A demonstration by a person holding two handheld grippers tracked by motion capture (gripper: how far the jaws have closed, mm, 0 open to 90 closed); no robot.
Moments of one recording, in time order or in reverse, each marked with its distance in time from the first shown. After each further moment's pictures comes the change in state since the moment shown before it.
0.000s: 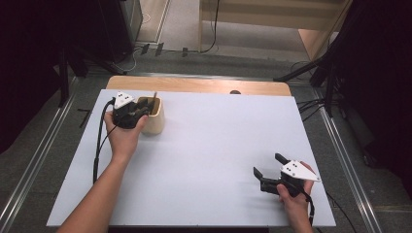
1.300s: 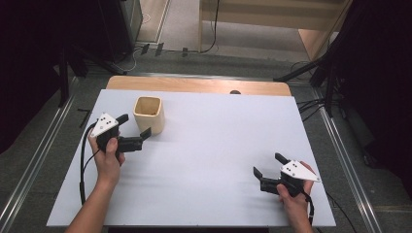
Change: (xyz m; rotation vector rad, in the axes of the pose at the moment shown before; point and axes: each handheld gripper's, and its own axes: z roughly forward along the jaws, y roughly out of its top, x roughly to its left) left arm -0.009 -0.040 -0.069 -0.085 -0.136 0.032; right arm 0.000 0.000 0.000 -0.009 -0.005 -0.002
